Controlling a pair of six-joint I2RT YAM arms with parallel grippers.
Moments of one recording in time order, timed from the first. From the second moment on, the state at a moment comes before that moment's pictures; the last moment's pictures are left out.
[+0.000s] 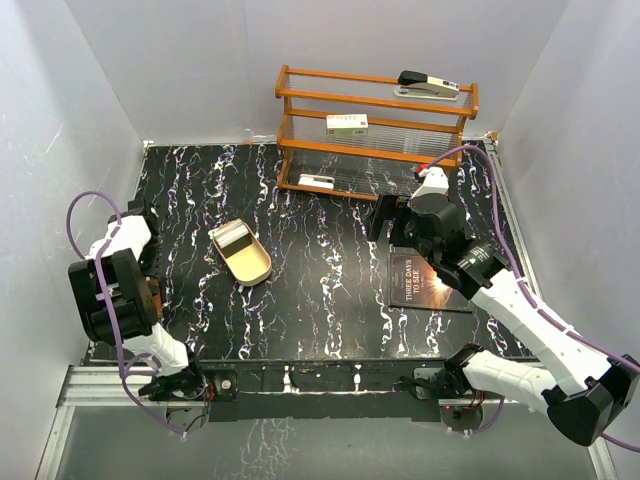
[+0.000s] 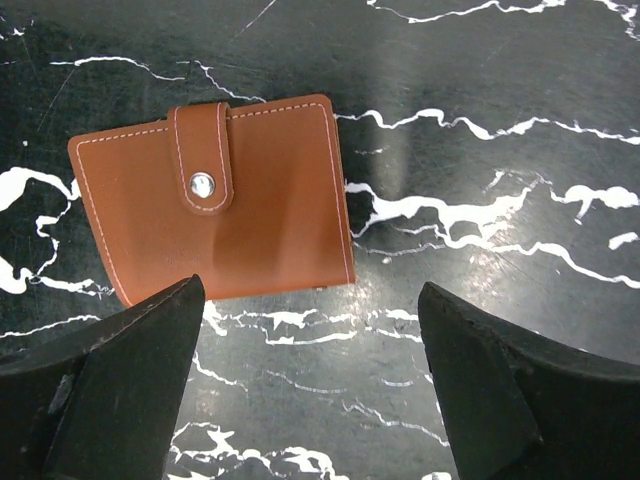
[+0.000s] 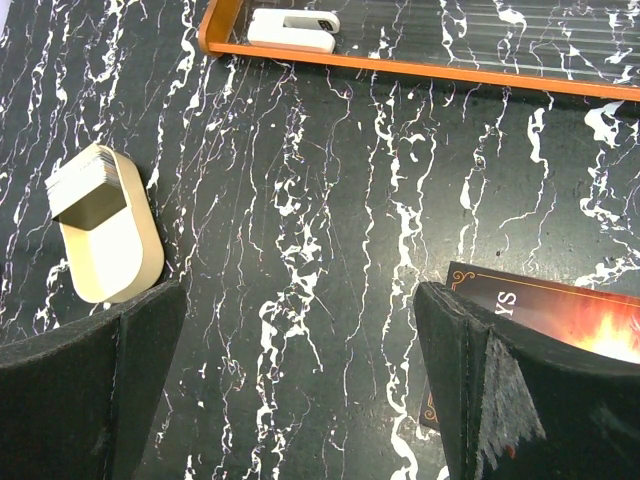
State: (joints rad) left arm 0.30 1.61 1.04 -0.94 -0.56 -1.38; right arm 0.61 1.00 1.02 -0.48 0.27 0.50
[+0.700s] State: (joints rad) left arm 0.32 1.68 1.00 -0.90 -0.46 -1.35; right arm 0.61 0.98 1.02 -0.50 0.29 0.50
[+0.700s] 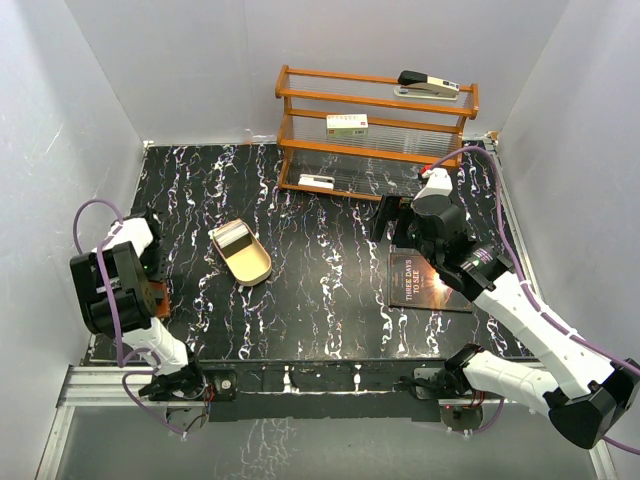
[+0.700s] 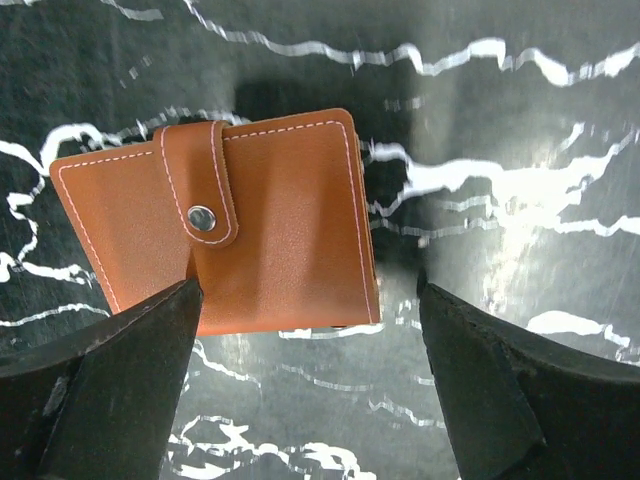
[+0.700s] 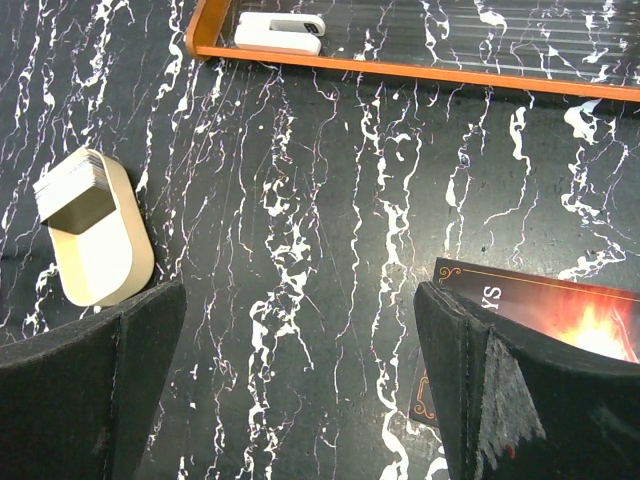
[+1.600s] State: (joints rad) left arm 0.18 1.54 1.01 -1.01 -0.44 -1.30; right arm 0.61 0.98 1.02 -0.50 0.26 0.50
